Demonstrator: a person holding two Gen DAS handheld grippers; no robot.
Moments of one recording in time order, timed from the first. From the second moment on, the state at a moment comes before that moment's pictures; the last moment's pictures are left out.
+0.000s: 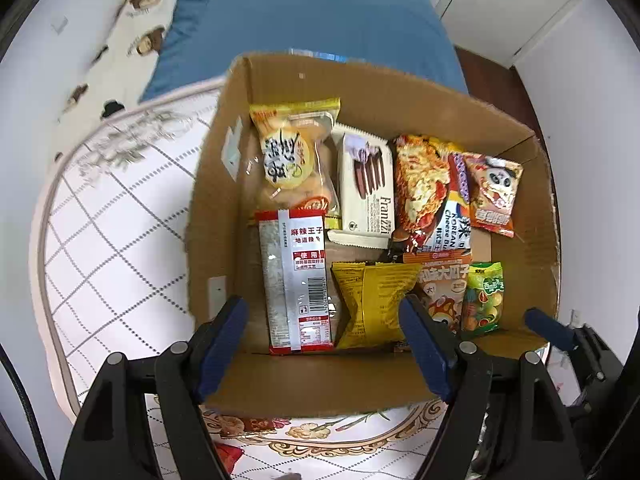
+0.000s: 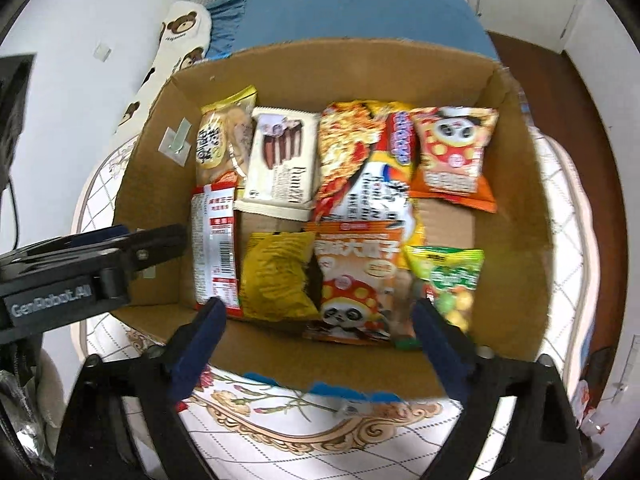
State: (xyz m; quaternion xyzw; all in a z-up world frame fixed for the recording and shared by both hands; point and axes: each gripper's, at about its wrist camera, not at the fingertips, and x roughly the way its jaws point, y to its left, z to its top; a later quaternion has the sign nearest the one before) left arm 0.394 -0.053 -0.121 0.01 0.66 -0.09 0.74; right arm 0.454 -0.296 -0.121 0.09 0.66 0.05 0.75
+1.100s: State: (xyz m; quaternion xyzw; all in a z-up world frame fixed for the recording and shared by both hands) left arm 0.218 -0.060 0.010 0.03 0.45 -0.10 0.88; right arm 0.295 -0.325 0.021 0.06 0.47 -0.03 0.88
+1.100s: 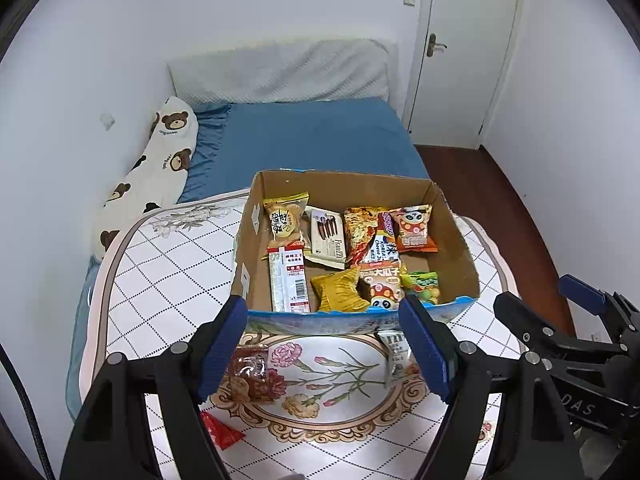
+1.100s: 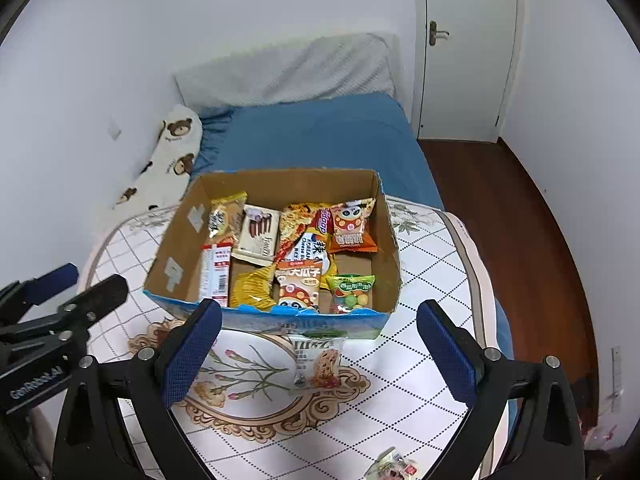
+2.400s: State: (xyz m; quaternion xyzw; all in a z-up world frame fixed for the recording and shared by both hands) left arm 0.144 0.016 -0.194 0.05 0.65 -0.06 0.76; right arm 0.153 -0.359 -0.231 0.22 0.65 -0.13 0.72
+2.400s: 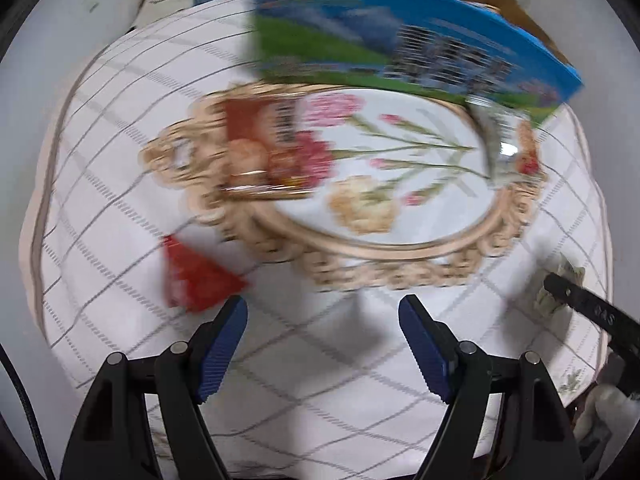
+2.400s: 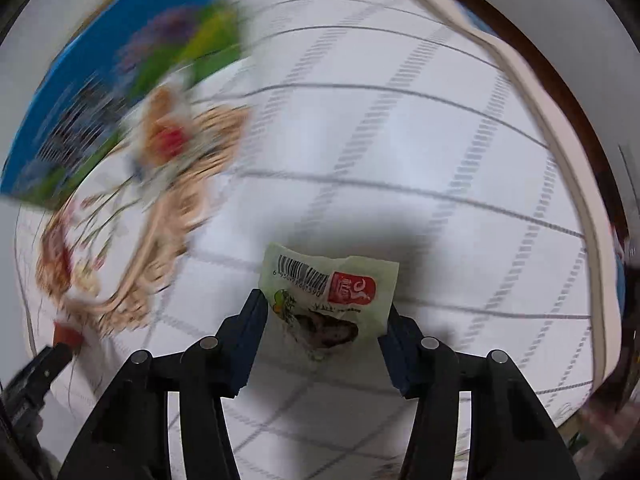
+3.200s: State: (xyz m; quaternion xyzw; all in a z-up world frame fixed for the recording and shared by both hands) left arm 0.184 0.159 -0.253 -0.24 0.70 0.03 0.68; right arm 0.180 -0.300 -0.257 0.28 0.68 0.00 0.68
